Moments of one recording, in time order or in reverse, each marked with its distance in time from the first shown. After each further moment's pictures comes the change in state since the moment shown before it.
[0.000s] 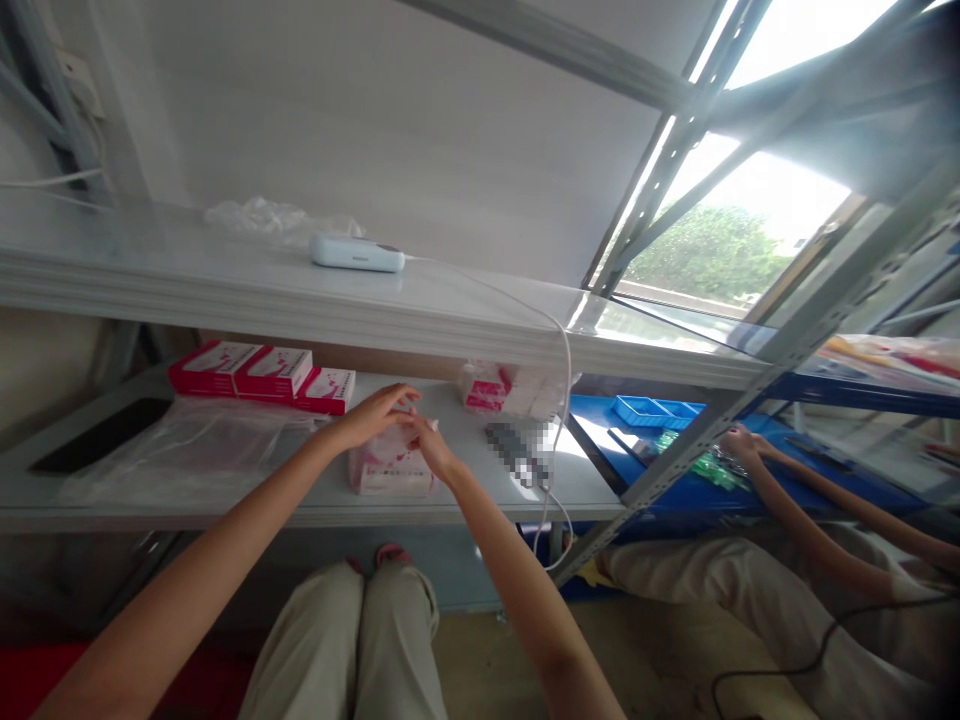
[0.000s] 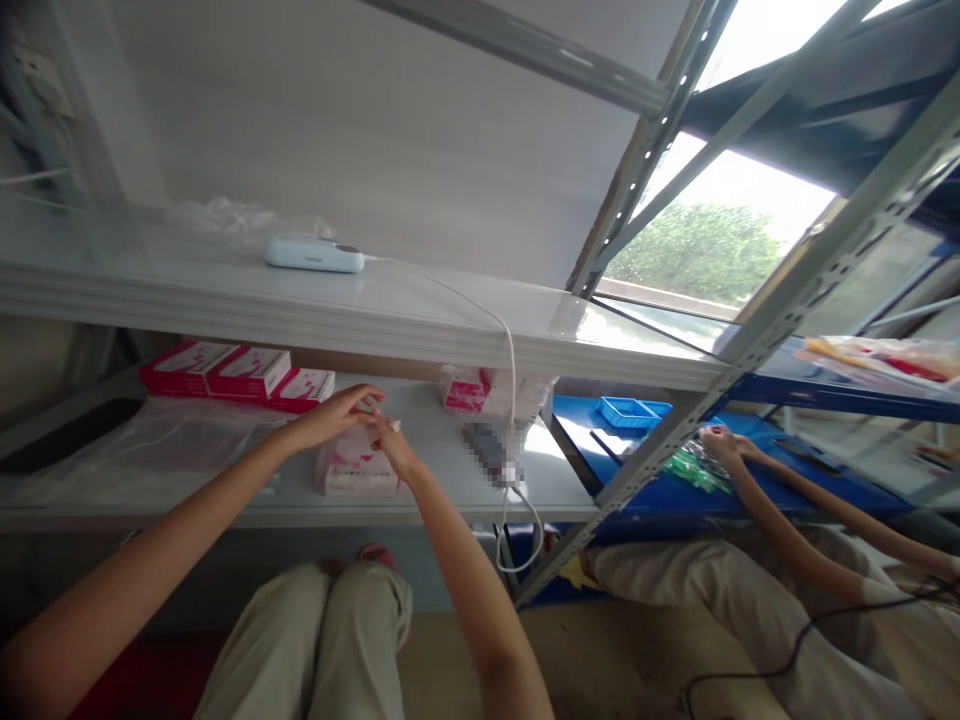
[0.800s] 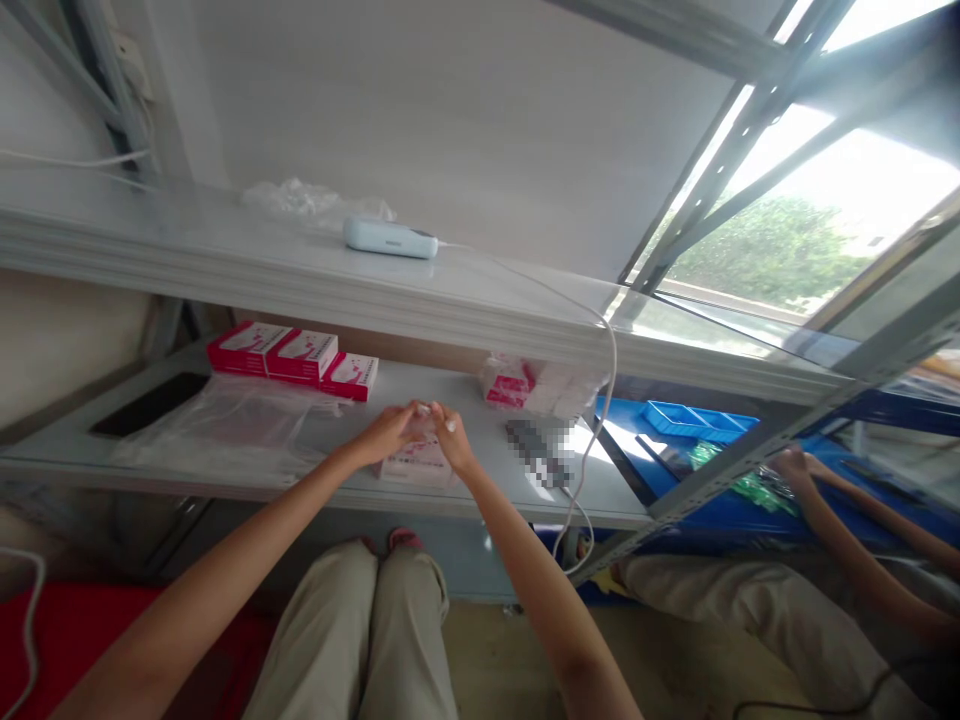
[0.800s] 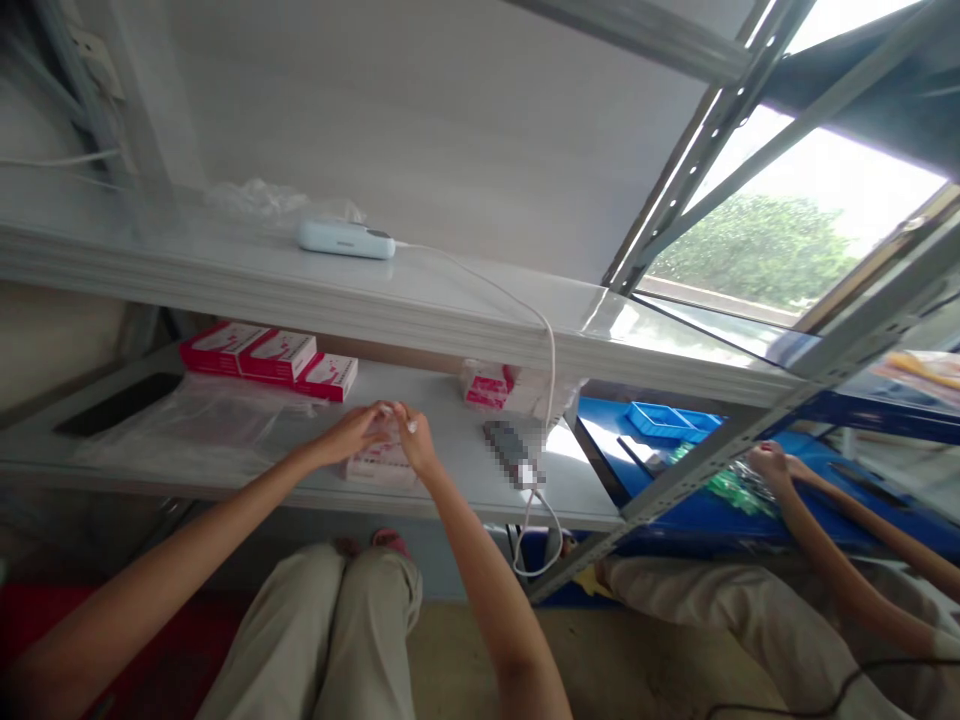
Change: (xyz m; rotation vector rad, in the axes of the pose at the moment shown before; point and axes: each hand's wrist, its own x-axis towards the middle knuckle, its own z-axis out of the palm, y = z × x) left_hand -0.038 -0.035 0.037 0.062 0.106 -0.106; right_hand -0.002 0.006 0.002 -0.259 0.151 -0.307
